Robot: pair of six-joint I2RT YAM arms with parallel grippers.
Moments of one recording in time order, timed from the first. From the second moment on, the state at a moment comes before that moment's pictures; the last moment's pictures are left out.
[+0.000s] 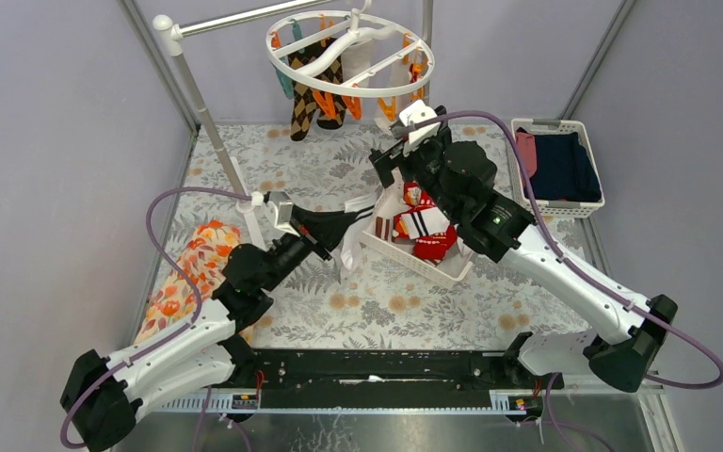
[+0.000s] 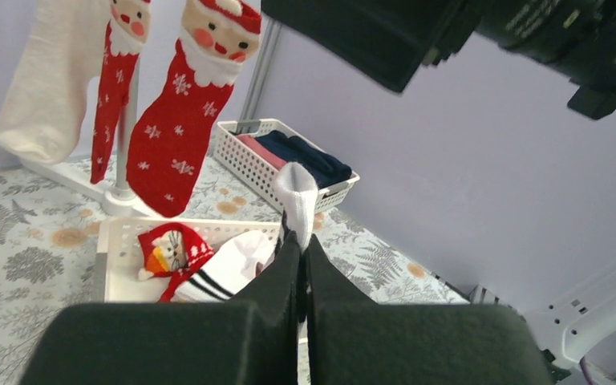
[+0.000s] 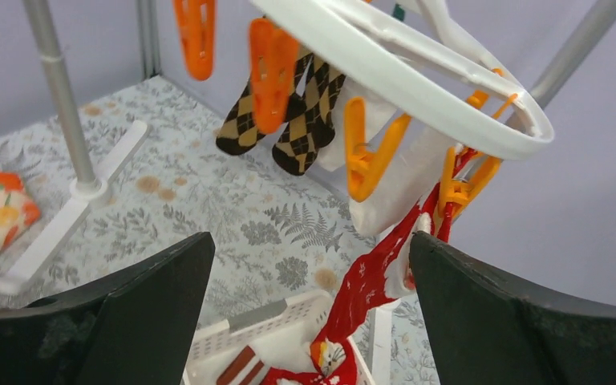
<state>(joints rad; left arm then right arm) -0.76 0.85 0.48 0.70 0.06 -0.42 0.83 1.27 1.34 -0.07 0.25 -0.30</state>
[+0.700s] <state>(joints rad) -0.76 0.77 0.39 0.67 0.04 -0.39 0.83 1.47 1.45 0.09 0.52 -0.10</state>
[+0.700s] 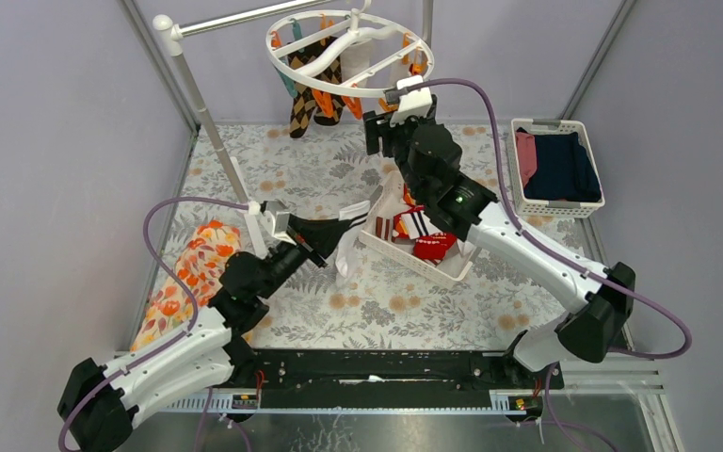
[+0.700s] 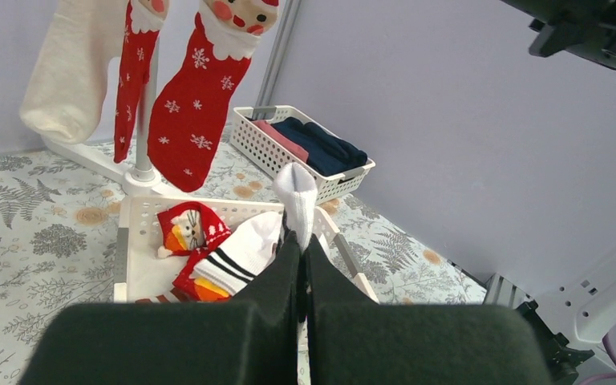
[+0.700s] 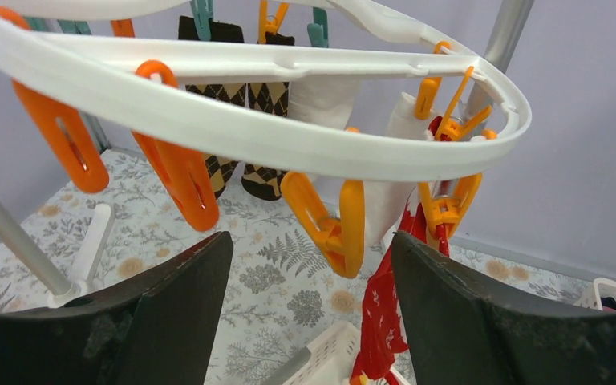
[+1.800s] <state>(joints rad) -0.75 0.72 0.37 0.67 0.04 -0.37 0.80 1.62 1.61 0.16 0.62 -0.15</state>
